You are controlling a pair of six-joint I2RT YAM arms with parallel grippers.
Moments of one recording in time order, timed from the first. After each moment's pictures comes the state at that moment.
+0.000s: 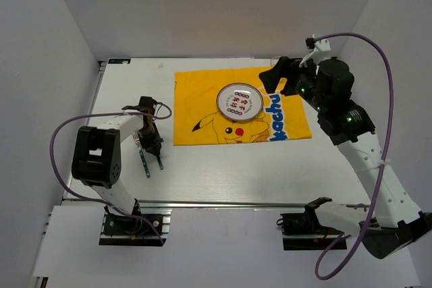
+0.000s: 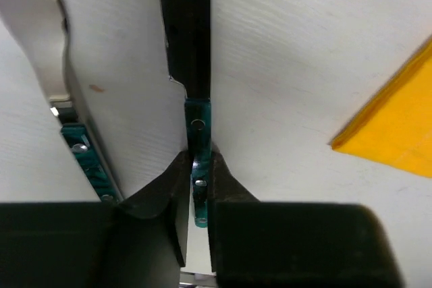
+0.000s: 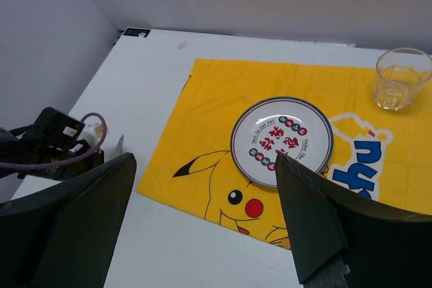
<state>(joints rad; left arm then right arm) -0.15 1.69 0.99 -0.72 -0.05 -0.53 0.45 1.11 1.37 -0.42 -0.07 0.31</state>
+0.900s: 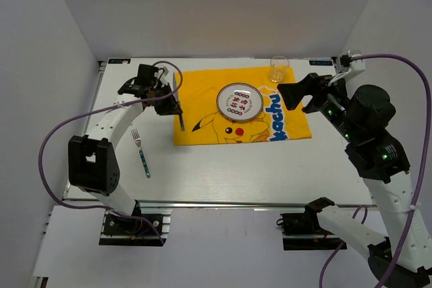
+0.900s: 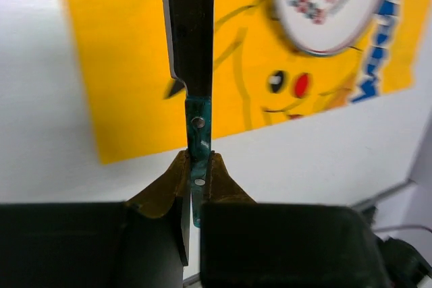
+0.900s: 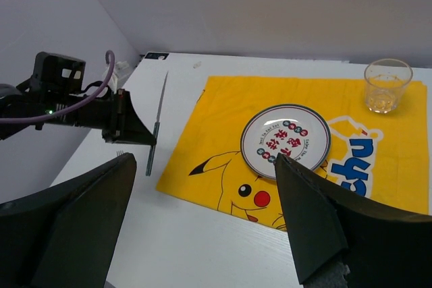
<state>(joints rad) -0.21 1.61 1.31 -0.64 0.29 -0.46 0.45 0.86 1.36 -0.53 -0.06 0.34</state>
